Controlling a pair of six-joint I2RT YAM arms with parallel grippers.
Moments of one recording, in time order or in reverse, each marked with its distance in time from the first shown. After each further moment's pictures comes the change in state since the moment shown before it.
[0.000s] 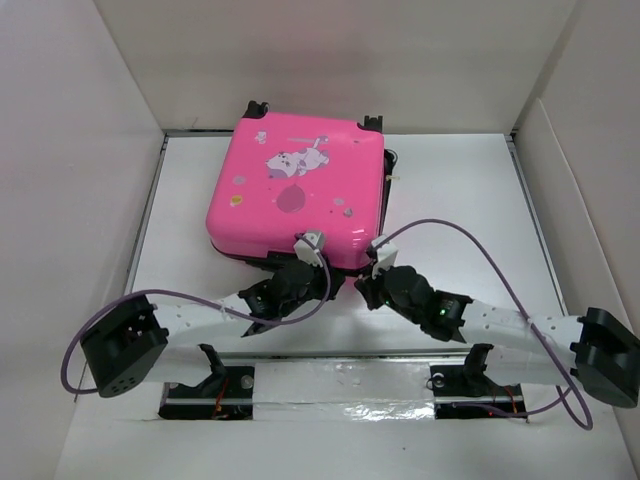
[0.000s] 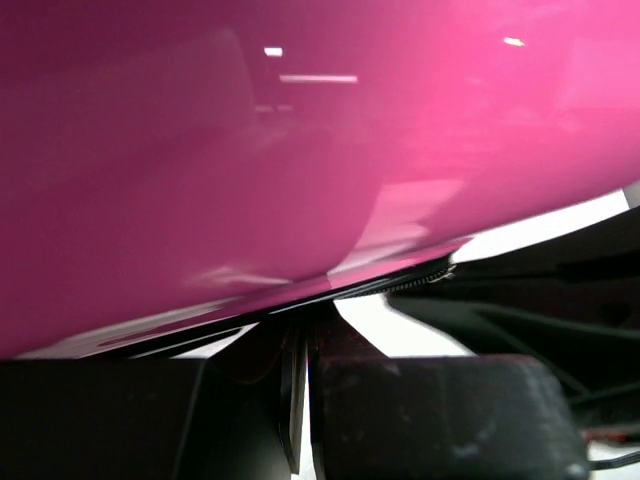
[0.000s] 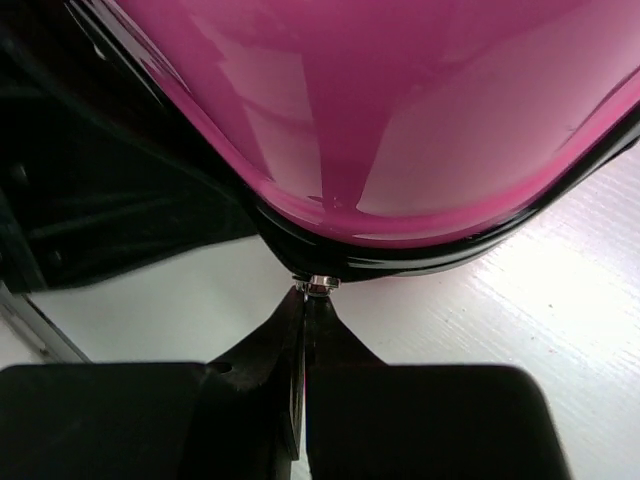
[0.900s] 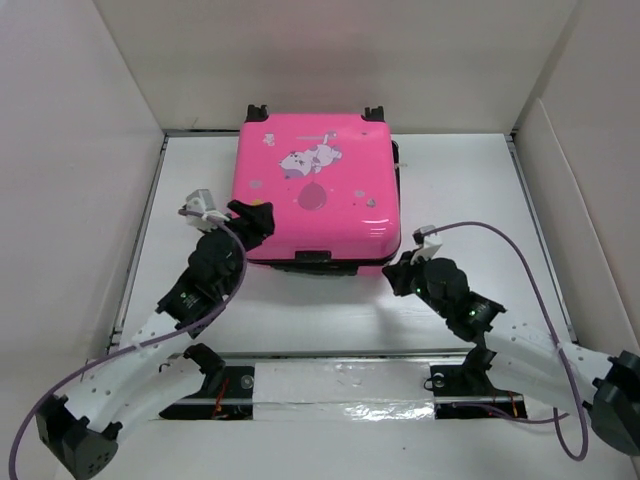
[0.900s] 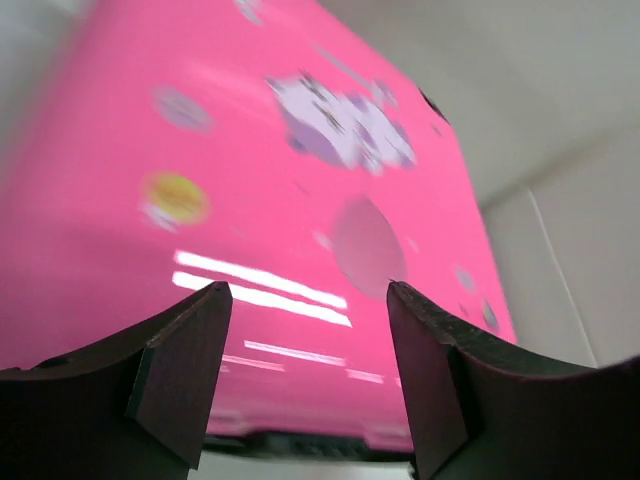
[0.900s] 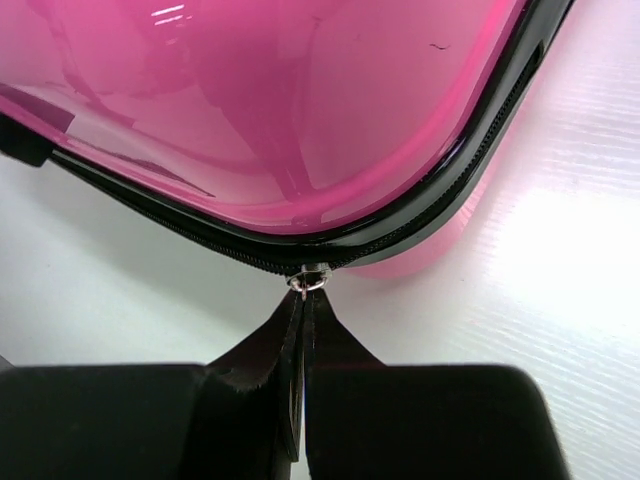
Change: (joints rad) left arm 0.271 -0.462 0.188 -0.345 -0.301 -0.056; right arm -0.229 -0.182 -0.115 0.040 0.006 0.141
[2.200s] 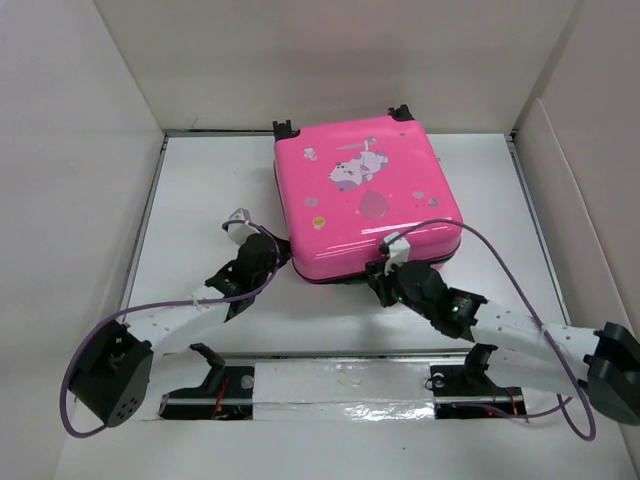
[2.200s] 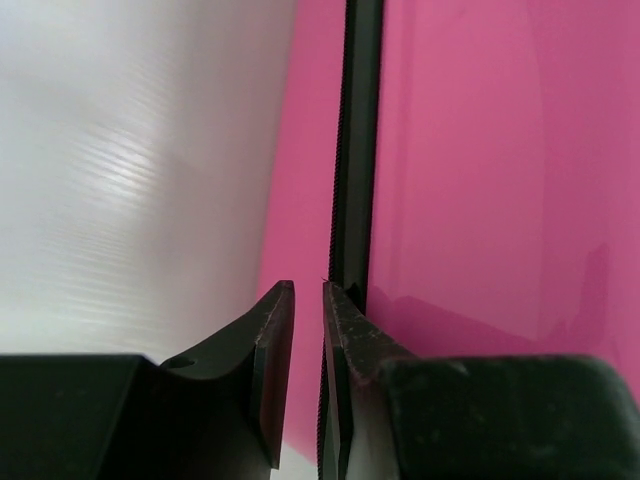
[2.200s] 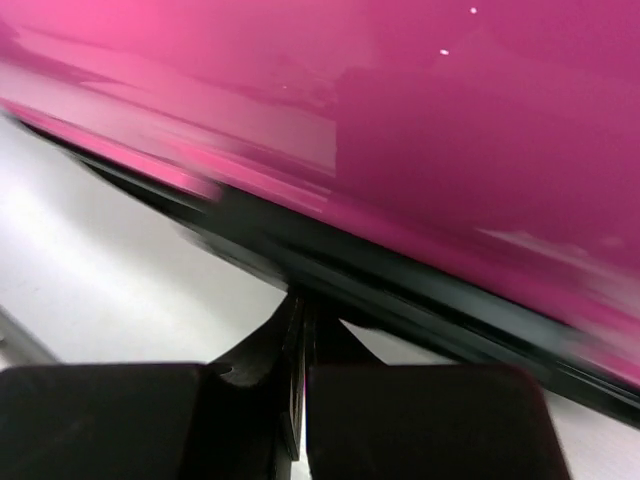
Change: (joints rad) left arm 0.092 0.355 -0.177 0.125 0.136 -0.285; right arm 0.123 0.093 0.101 -0.130 -0.047 -0.163
